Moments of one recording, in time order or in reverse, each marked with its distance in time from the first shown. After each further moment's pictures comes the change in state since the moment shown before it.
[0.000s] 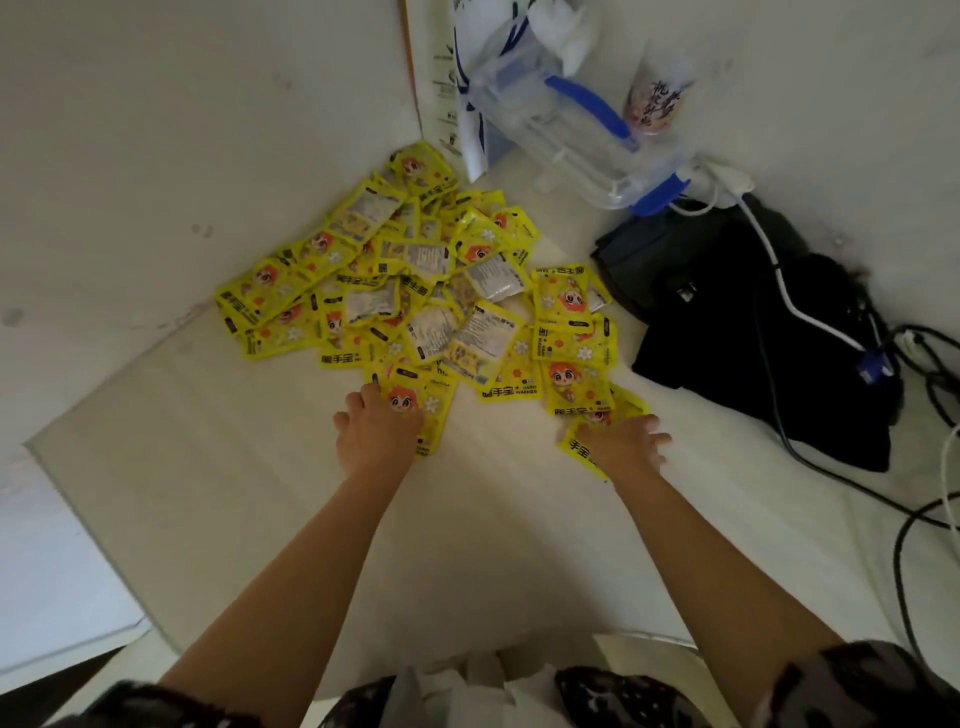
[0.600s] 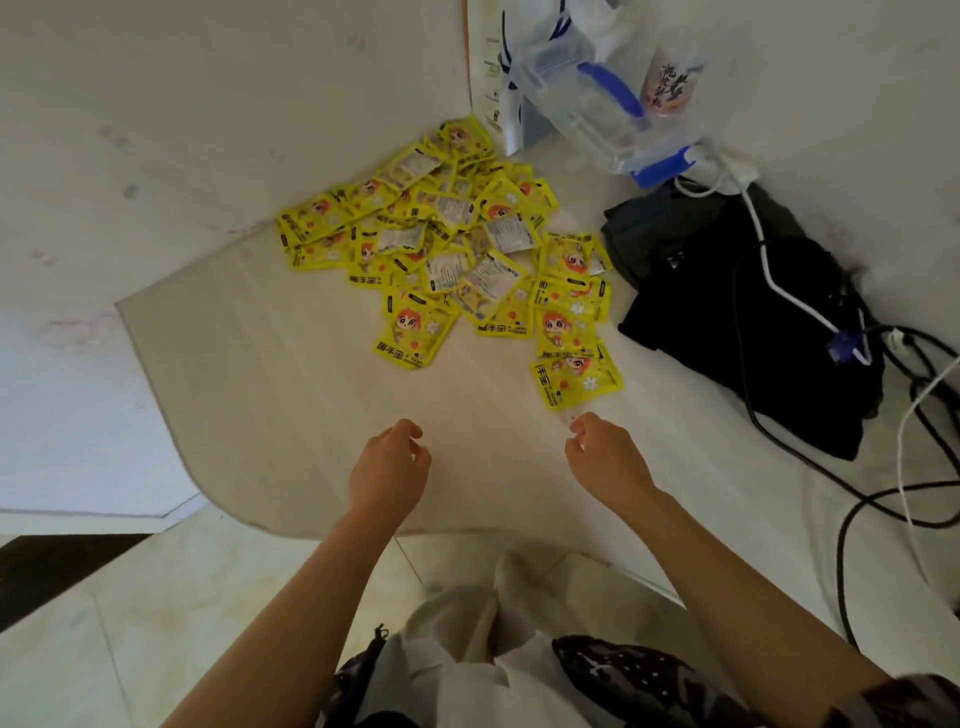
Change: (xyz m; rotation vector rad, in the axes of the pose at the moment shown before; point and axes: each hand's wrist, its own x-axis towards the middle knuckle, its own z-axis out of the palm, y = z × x) left_hand -0.172 -0.035 0.042 -0.067 0.020 0.069; right_hand -0.026 0.112 -0.044 -0.380 -0.226 -0.807
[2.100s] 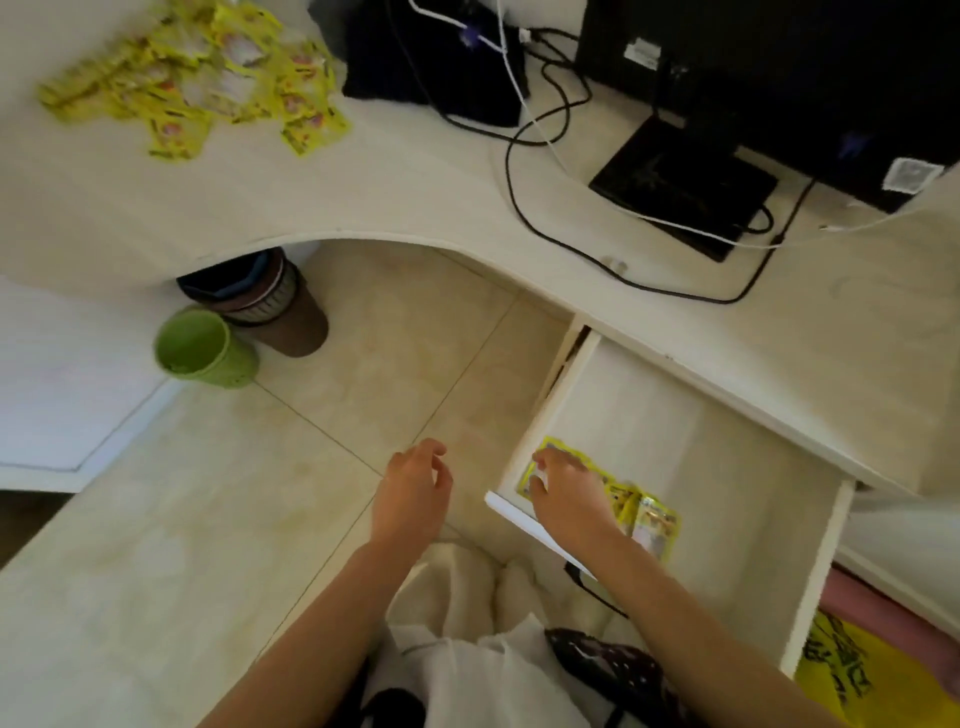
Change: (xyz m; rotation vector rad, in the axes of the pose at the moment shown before) left_hand -0.517 -0.010 0.222 0.027 -0.199 0.326; right_hand -0.487 0.345 0.150 0.152 0.072 0.175
